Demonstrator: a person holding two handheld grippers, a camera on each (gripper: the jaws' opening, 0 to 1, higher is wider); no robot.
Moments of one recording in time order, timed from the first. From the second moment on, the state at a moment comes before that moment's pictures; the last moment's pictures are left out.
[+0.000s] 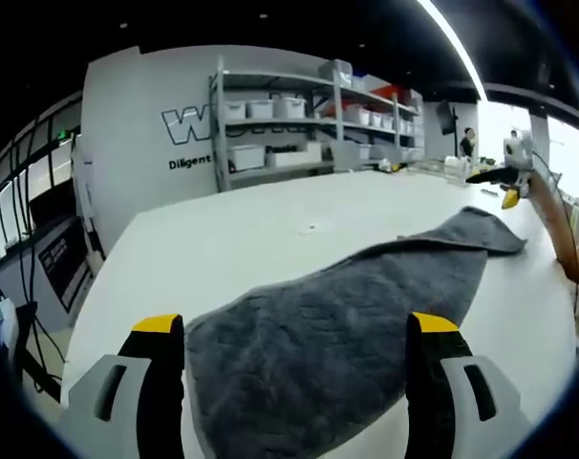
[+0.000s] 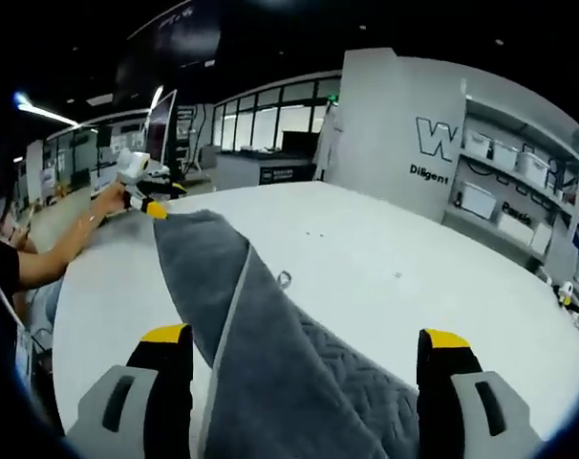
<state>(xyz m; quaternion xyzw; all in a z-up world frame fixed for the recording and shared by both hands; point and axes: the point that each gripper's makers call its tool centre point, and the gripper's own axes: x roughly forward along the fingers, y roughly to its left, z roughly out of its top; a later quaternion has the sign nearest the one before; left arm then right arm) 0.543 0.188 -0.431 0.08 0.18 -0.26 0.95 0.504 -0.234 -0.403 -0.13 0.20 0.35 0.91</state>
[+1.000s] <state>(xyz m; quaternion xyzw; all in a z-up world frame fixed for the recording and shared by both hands) 0.592 0.268 -0.451 0.10 0.18 -0.09 0.98 0.499 -0.239 -0.415 -0.10 0.19 0.37 0.90</state>
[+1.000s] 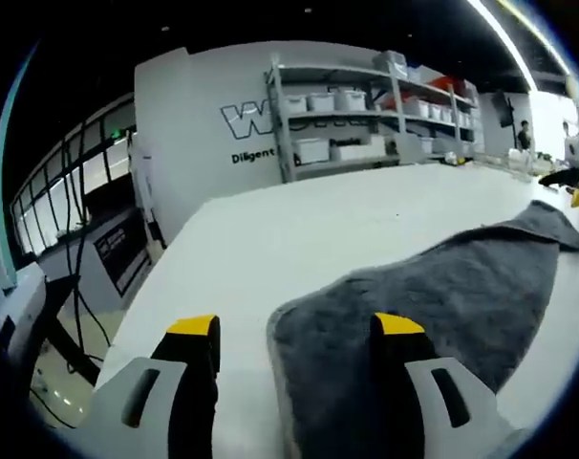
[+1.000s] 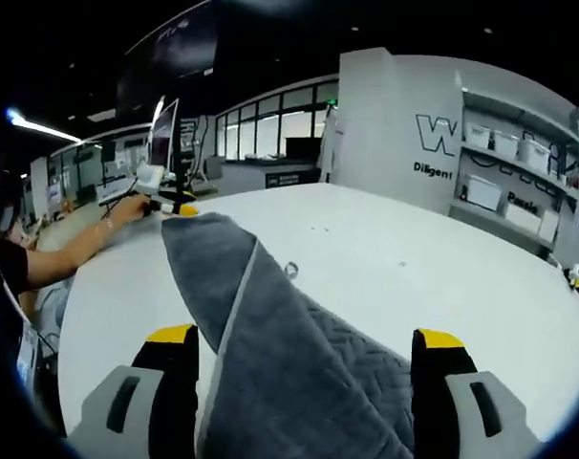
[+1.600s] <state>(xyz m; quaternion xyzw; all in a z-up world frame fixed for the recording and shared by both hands) 0.618 0.260 -0.486 0.05 0.23 -0.12 0.96 0.499 -0.241 -0.425 -0.10 0.20 0.36 0.90</state>
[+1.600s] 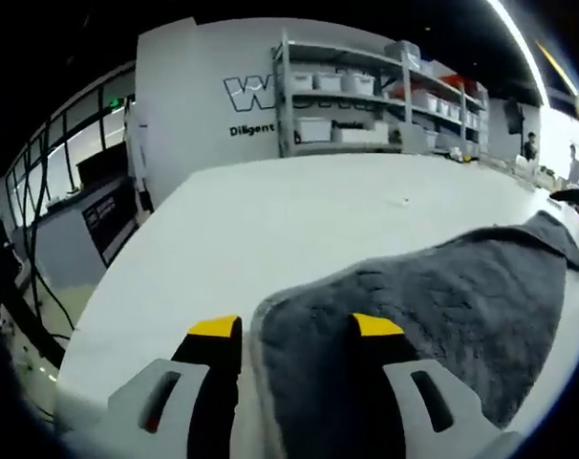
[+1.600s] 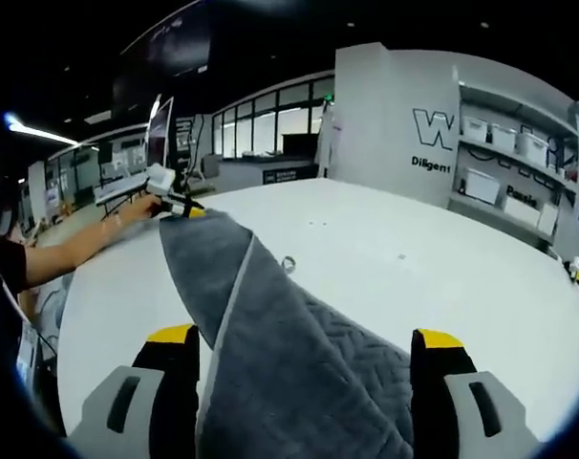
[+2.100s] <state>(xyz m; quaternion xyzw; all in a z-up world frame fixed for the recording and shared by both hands) 0.609 0.236 -0.465 0.09 0.18 -0.16 0.97 0.500 -0.243 -0.428 -0.09 0.21 0.36 0.90</state>
